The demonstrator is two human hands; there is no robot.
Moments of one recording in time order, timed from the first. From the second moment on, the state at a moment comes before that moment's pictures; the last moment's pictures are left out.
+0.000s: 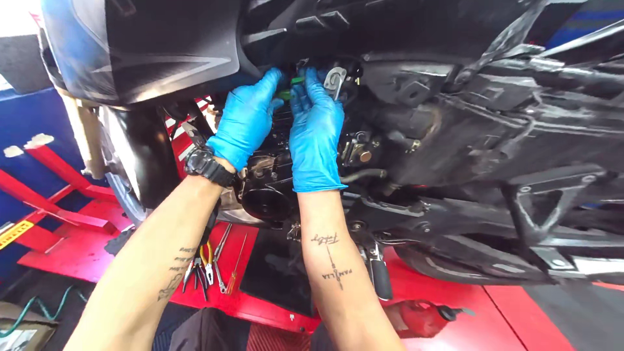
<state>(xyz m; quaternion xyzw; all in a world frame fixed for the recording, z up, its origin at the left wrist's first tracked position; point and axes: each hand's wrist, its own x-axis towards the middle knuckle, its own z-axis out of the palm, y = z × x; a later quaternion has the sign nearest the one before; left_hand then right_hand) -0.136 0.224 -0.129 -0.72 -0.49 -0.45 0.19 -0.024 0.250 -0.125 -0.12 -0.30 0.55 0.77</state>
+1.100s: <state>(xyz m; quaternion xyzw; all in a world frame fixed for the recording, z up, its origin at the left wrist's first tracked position) -0.116 0.243 -0.139 -0.67 -0.38 -0.58 0.27 -0.024 0.261 -0.132 -0.12 -0.35 0.46 0.81</state>
